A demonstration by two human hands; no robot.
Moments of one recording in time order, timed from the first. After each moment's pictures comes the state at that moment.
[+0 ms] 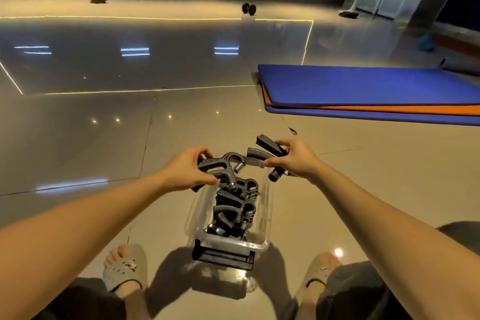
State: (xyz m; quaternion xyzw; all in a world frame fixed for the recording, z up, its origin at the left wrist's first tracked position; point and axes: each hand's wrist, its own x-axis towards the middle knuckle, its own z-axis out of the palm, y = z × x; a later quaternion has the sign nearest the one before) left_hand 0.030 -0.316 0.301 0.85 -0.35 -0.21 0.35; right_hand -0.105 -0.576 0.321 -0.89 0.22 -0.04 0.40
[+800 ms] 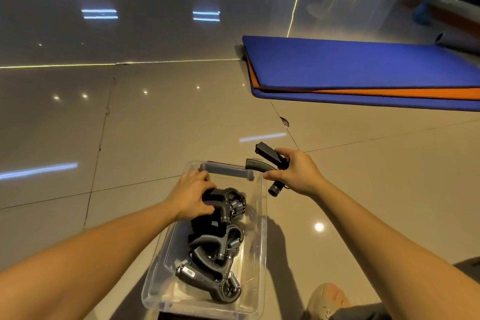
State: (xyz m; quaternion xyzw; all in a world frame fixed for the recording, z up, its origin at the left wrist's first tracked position) left_hand 0.138 -0.434 0.128 0.85 -0.49 -0.14 0.11; right_hand -0.022 -0.672 0.232 -0.90 0.27 -0.03 0.34
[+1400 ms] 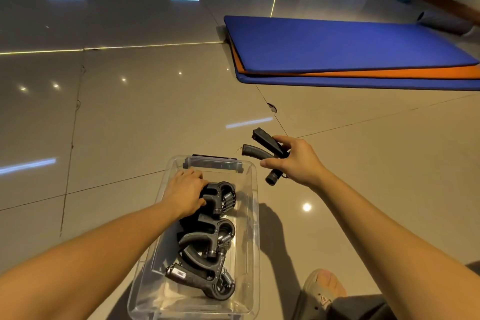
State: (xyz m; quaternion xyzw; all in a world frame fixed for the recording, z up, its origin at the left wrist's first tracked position) left_hand 0.141 -0.467 0.085 0.87 -0.49 -0.09 -0.04; right_hand -0.027 -0.690 0.227 -0.87 0.30 -0.05 0.39
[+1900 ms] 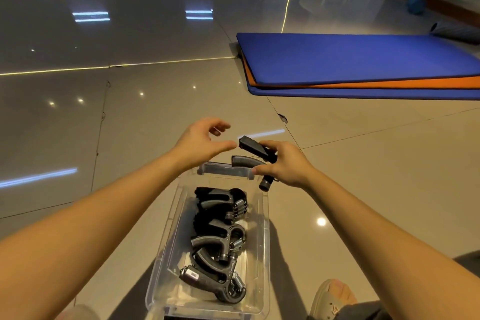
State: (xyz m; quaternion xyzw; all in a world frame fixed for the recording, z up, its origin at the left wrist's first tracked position) left_hand 0.163 -0.485 0.244 0.82 -0.40 -0.14 0.38; right_hand -0.004 -0.660 0.243 -0.91 0.20 -0.02 0.35
